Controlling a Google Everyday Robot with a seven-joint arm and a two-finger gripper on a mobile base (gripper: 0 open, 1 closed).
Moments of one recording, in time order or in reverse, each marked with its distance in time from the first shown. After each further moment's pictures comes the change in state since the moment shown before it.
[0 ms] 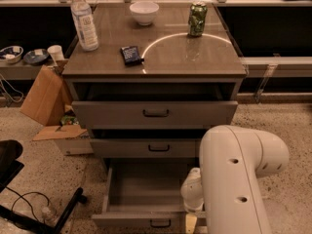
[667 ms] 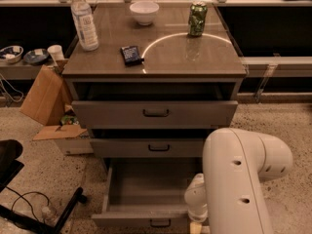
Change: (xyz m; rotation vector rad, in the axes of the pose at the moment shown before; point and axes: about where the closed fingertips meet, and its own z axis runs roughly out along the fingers) arm 0.024 0.026 0.013 -0.058 0.035 0.014
